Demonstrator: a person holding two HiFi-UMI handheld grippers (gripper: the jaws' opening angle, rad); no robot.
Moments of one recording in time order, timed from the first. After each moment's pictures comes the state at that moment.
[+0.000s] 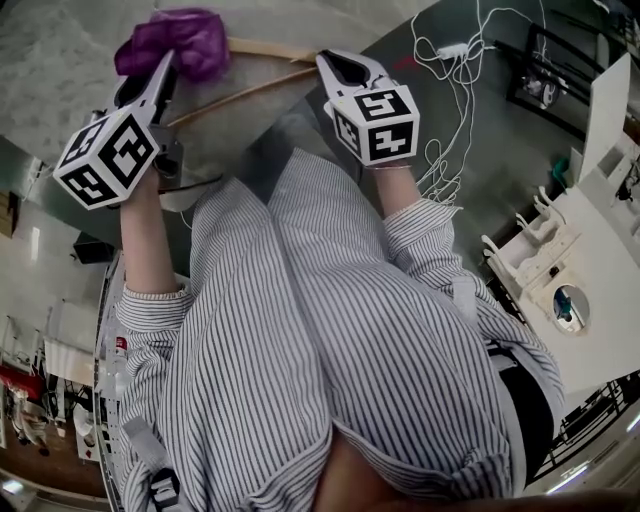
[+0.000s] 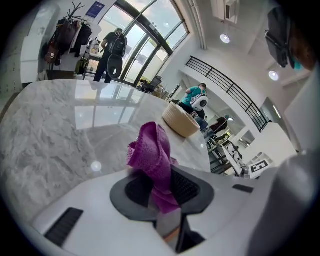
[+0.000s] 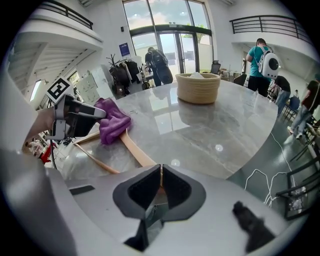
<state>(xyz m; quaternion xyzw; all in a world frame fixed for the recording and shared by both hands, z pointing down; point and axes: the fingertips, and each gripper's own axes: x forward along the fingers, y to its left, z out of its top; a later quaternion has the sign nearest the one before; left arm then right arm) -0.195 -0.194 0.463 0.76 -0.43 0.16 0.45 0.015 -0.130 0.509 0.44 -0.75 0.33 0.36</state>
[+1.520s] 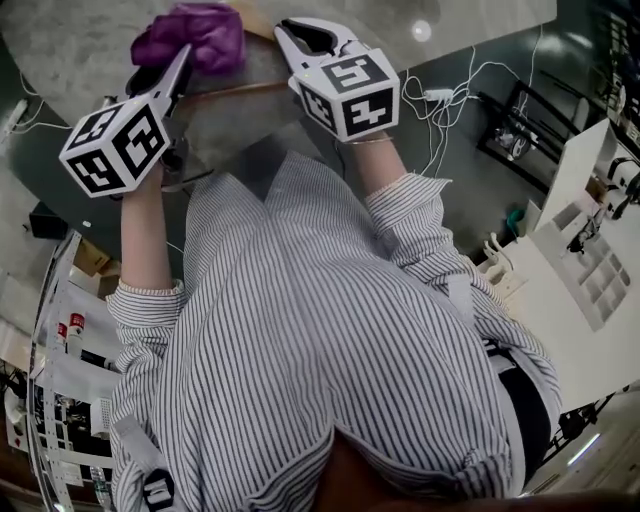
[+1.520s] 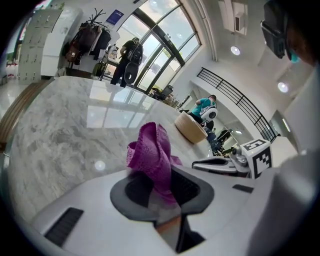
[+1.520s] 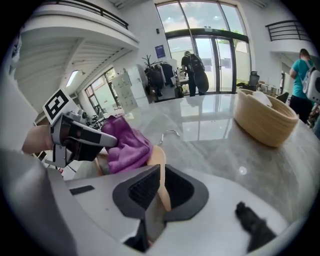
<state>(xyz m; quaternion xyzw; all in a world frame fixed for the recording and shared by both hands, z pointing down) -0.252 -0.157 0.466 0.73 -0.49 0.11 0.47 -0.129 -0.182 0.486 0.30 -0.85 0.25 0.36</state>
